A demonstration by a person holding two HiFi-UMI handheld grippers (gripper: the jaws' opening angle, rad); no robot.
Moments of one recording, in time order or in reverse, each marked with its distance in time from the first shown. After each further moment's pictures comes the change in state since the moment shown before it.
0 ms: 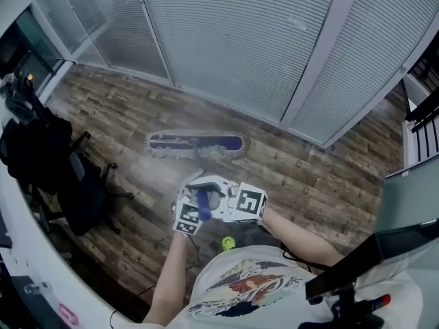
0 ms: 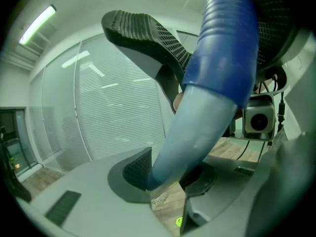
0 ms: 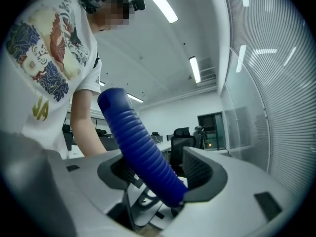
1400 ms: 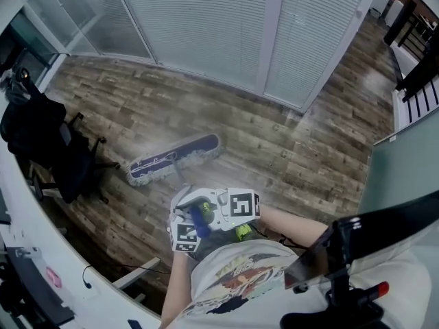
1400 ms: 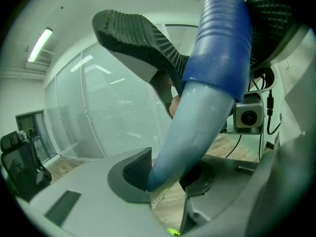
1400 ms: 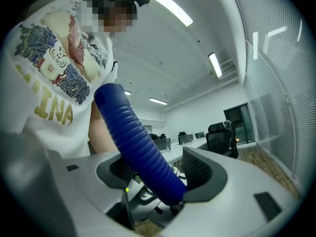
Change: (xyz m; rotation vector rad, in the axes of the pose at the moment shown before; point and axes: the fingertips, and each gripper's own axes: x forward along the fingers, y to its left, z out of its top) left arm -0.129 -0.347 0.006 -0.026 0.131 0.151; right arm -0.194 0.336 -0.005 0.078 -0.023 0.298
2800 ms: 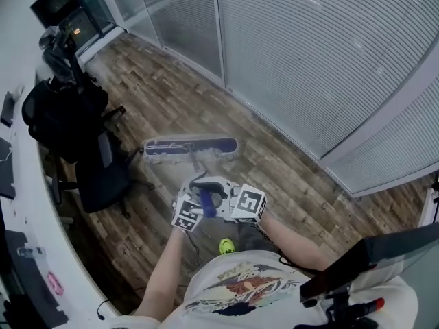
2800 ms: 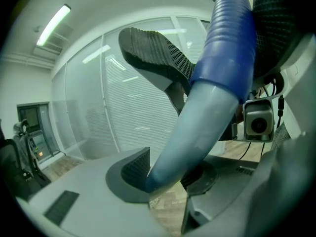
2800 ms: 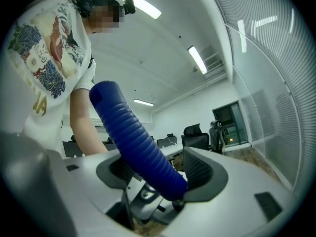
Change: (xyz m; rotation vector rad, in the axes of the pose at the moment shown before) left arm 0.241 0.543 -0.019 -0.066 -0.036 0.057; right arm 0.165 -0.567 0.020 0.048 -0.028 -0.058
